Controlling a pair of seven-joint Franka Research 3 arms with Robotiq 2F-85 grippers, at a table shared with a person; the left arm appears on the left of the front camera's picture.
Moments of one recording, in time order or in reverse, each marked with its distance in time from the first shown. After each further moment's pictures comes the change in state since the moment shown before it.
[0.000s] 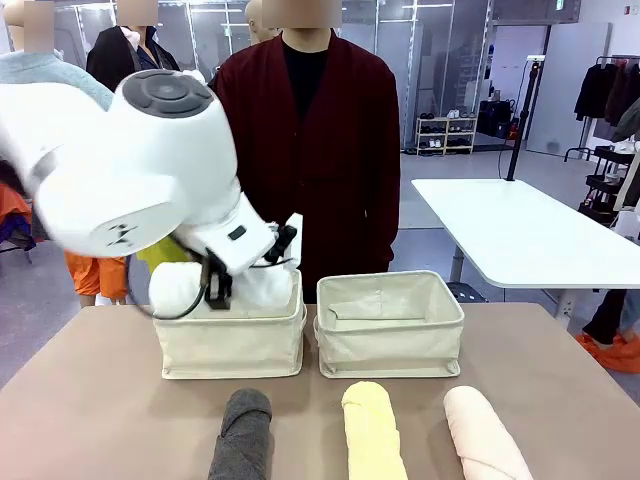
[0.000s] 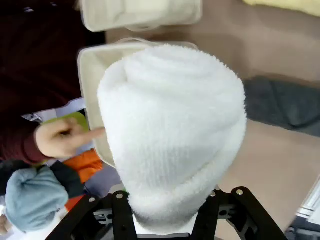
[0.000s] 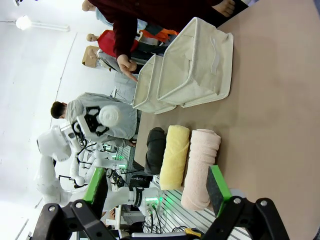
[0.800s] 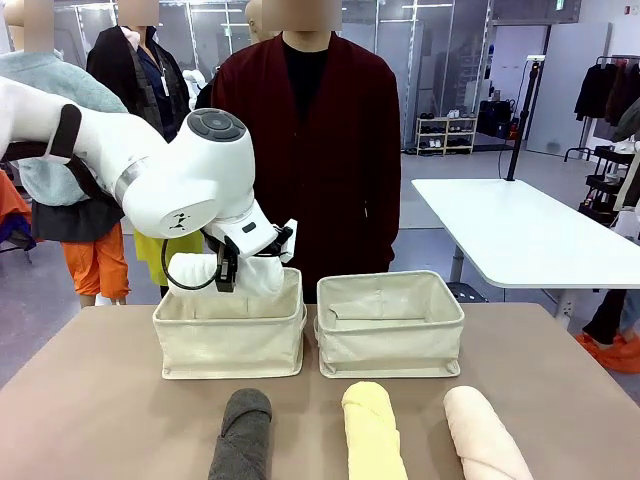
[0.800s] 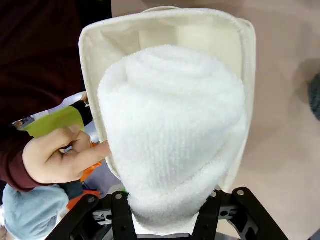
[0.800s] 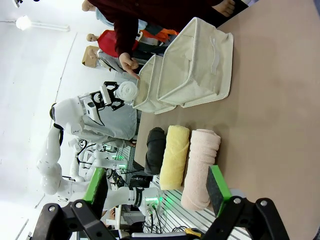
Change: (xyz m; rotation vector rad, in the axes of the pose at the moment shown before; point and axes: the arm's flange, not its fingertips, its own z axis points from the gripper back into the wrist) left arm -0.014 0.073 -0.113 -0.069 0.090 -0.037; right arm 0.000 0.000 0.000 0.000 0.000 0.000
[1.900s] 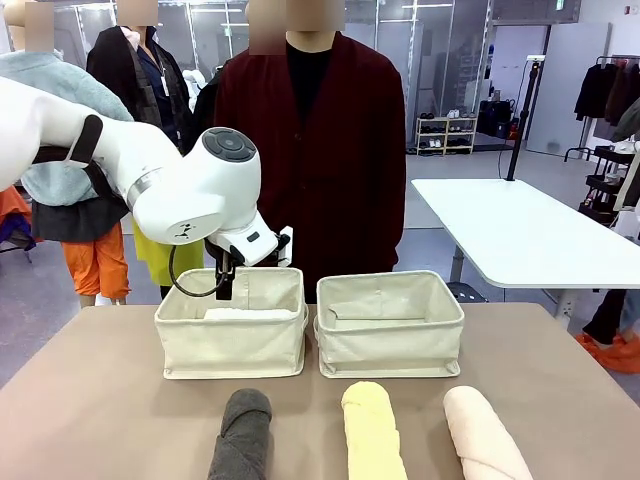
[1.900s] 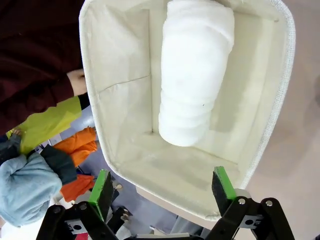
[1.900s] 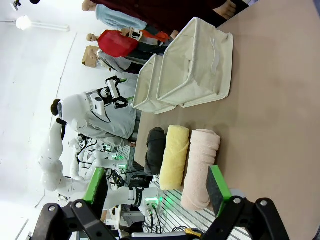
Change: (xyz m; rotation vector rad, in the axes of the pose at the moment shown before) left arm 0.000 0.005 -0.028 0.012 0.067 0.069; right arm 0.000 0.000 0.000 0.000 0.000 0.000
